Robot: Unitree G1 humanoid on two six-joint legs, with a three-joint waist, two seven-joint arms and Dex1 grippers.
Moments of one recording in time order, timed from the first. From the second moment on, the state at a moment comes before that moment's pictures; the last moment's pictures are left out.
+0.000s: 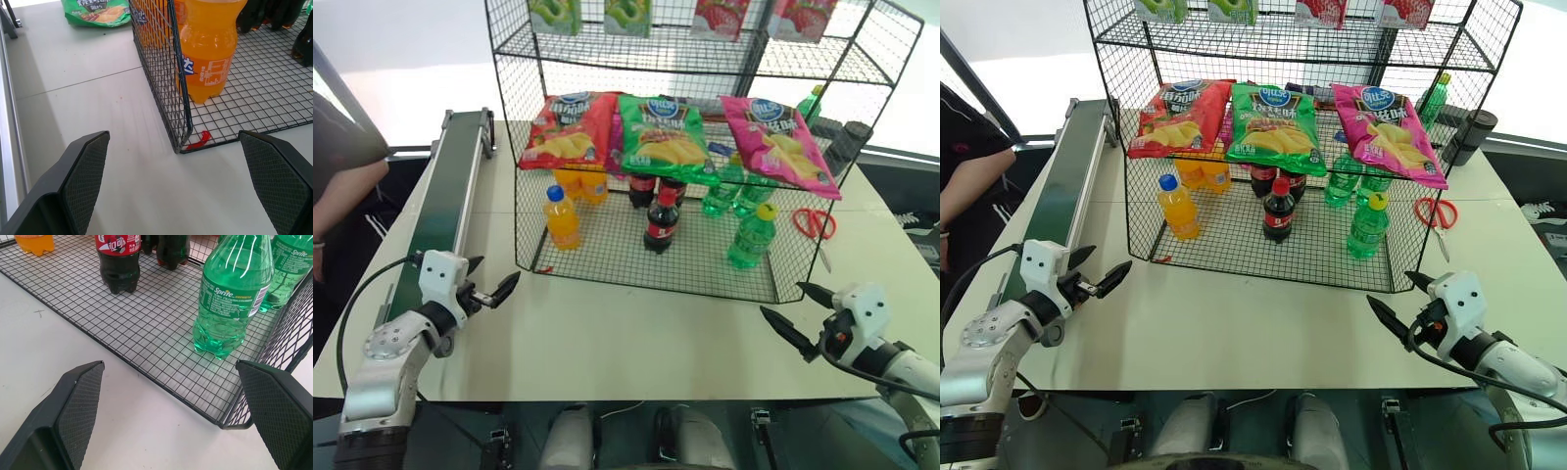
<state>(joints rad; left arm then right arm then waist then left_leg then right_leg) 0.03 0.55 0.29 -0.10 -0.36 0.30 -0.61 0.34 -0.61 -0.40 -0.40 0.41 0.32 0.71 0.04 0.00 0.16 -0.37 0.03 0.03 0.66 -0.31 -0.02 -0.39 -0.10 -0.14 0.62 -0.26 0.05</state>
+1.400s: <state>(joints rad) 0.00 0.52 0.28 -0.09 -0.33 0.29 -0.57 0.27 -0.61 -0.36 -0.37 0.39 0.32 0.69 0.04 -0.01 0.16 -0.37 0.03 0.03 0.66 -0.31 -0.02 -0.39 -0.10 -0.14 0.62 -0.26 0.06</state>
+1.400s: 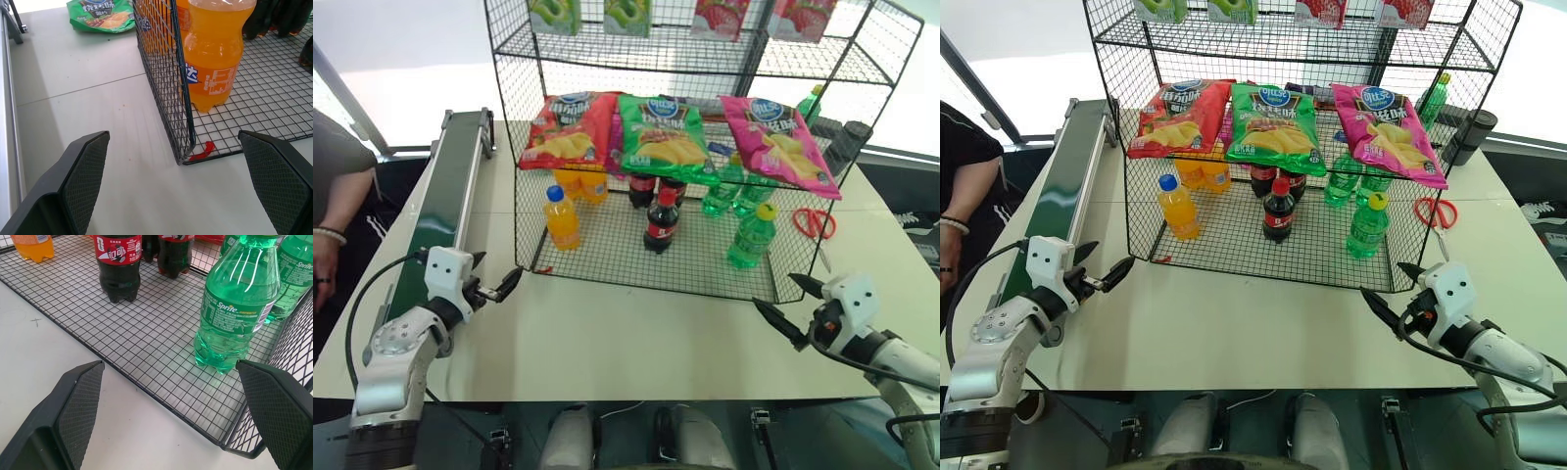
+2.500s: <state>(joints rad) 0.00 0.52 0.28 -0.08 -0.31 0.27 -0.57 0.27 -0.60 -0.33 -0.37 0.40 0.33 0.67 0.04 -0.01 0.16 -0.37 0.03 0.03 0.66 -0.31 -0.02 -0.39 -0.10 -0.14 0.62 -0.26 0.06</state>
